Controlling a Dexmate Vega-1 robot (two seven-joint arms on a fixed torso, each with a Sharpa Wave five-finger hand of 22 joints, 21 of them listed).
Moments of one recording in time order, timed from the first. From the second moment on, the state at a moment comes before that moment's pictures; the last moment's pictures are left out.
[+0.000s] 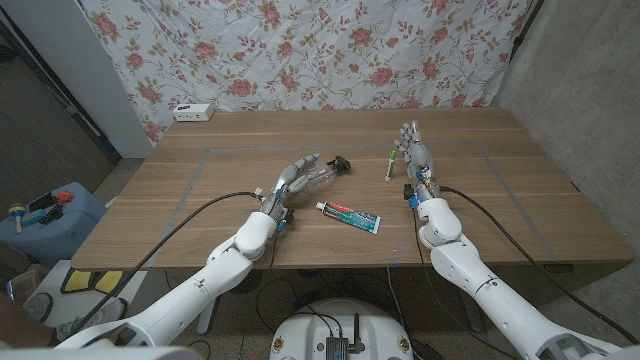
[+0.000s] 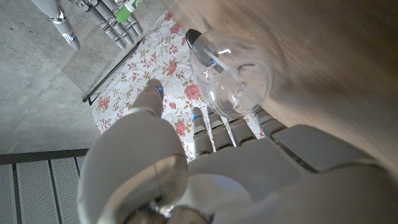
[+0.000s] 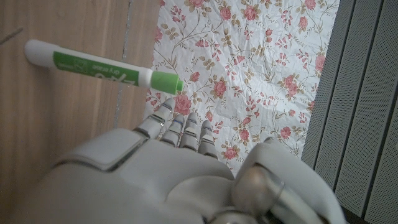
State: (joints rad) left arm 0.91 0.48 0.57 -1.35 -0.13 -0.41 0.24; left_hand 0.74 0.01 0.37 -0.14 0.17 0.34 -0.11 0.17 0.18 0.30 -0.09 0.18 0.19 0.32 -0.04 0.17 0.16 0.03 0.08 0.19 0.17; right arm -0.98 -0.36 -0.40 -1.42 0.48 0.49 -0.22; right_hand 0.24 0.15 -0.04 0.14 0.29 0.14 -0.02 0.19 0.17 0.17 0.01 0.19 0.18 0.05 -0.03 0.20 0.19 0.22 -0.04 0.18 0.16
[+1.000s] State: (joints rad) left arm 0.92 0.51 0.52 -1.38 -0.24 -0.45 0.15; left_hand 0.57 0.04 0.28 -0.06 0.18 0.19 -0.06 0.17 0.18 0.13 -0.05 0.18 0.18 0.11 -0.03 0.17 0.17 -0.04 0.11 0.18 0.17; right arm -0.99 -0.41 -0.40 -1.48 0.51 0.43 -0.18; right_hand 0.23 0.14 -0.04 0.14 0.29 0.10 -0.02 0.18 0.17 0.13 0.01 0.18 0.18 0.01 -0.02 0.19 0.19 0.21 -0.04 0.18 0.16
